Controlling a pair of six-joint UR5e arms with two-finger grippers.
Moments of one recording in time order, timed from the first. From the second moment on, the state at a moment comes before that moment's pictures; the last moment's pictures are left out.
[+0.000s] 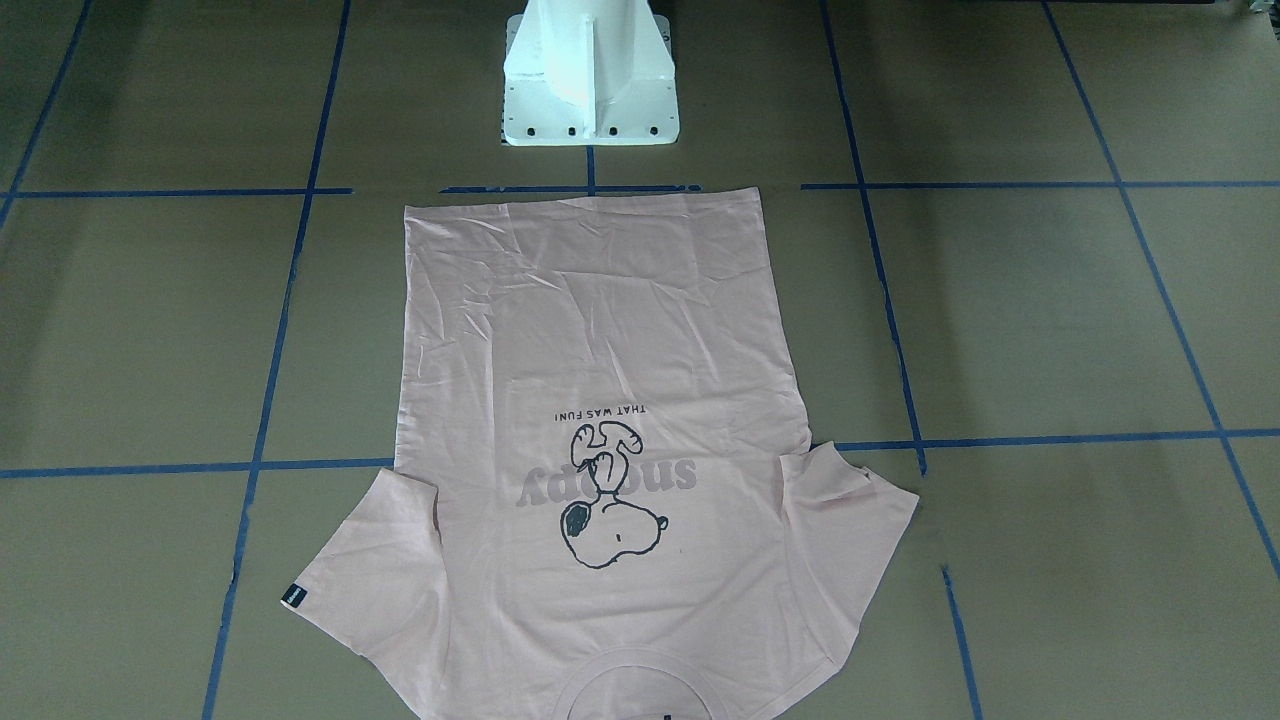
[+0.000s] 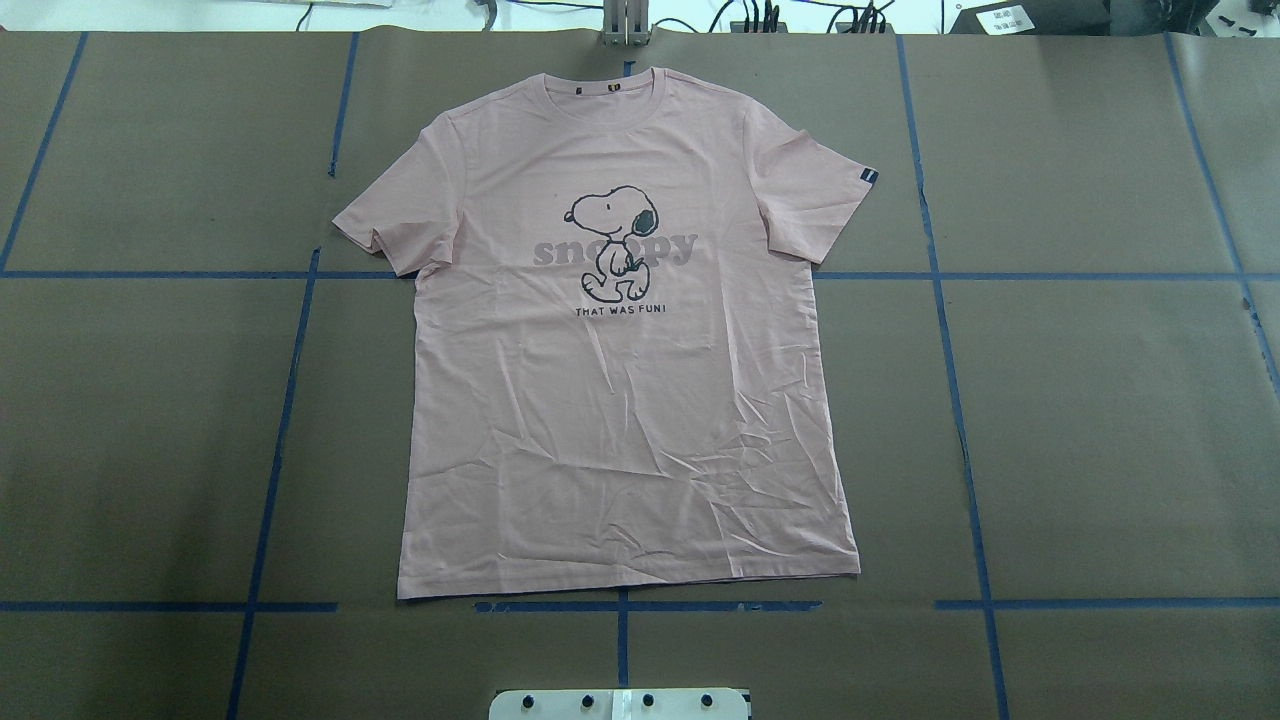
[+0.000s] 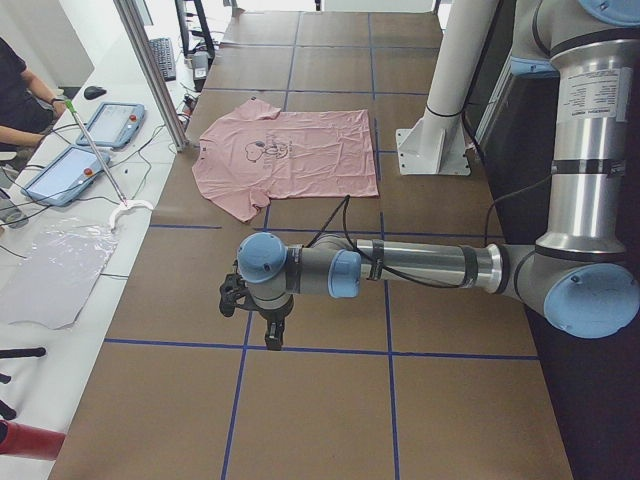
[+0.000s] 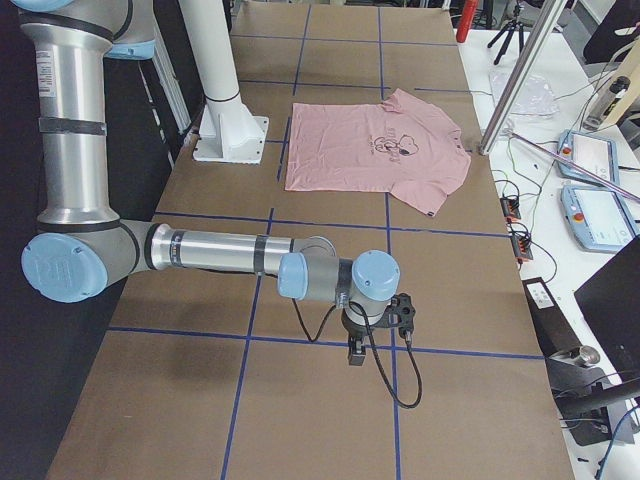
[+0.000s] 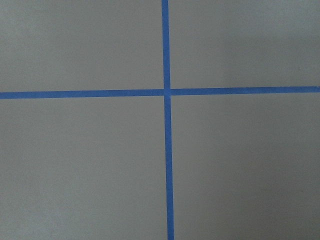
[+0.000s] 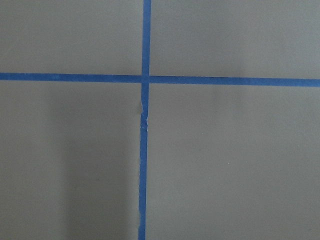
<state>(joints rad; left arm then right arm) -1.55 -1.54 -1.64 -1.57 -2.41 -0.01 1.57 -1.59 1.56 -1.61 2.35 -0.06</state>
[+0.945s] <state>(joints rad) -1.55 -1.61 -1.65 -1.63 -2.36 -0.01 1.53 -1.54 1.65 -1.55 2.38 -0.05</state>
